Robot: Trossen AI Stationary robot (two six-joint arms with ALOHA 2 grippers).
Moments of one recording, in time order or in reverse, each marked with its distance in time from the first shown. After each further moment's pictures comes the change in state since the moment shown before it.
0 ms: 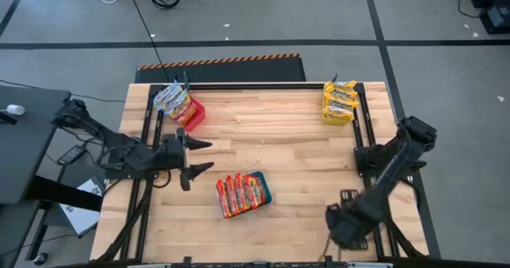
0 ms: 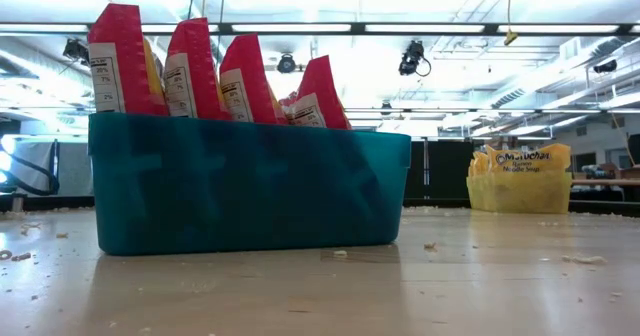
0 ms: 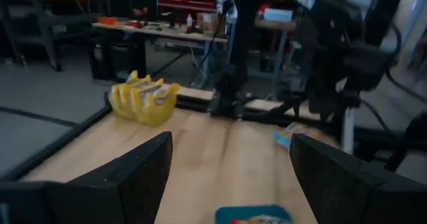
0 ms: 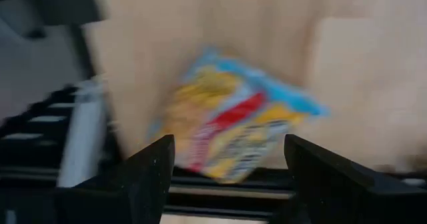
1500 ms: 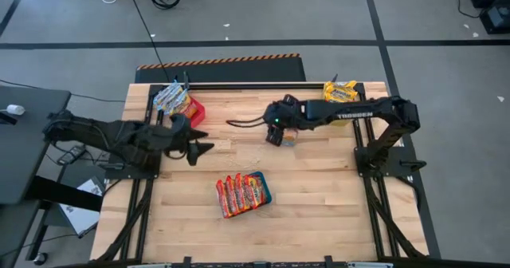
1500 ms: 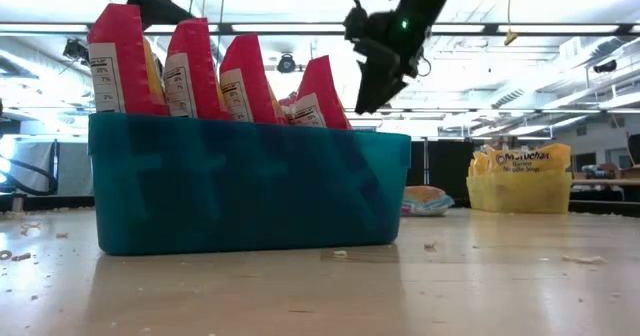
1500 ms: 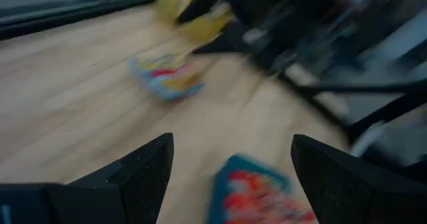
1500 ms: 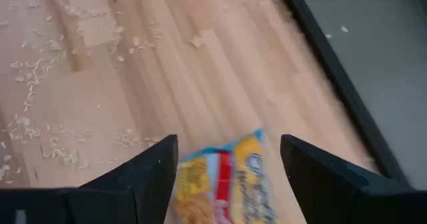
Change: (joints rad) left arm 0.302 -0.031 0.079 -0.431 0.289 -0.577; right arm -0.985 0.000 0.026 0.603 0.589 -0.755
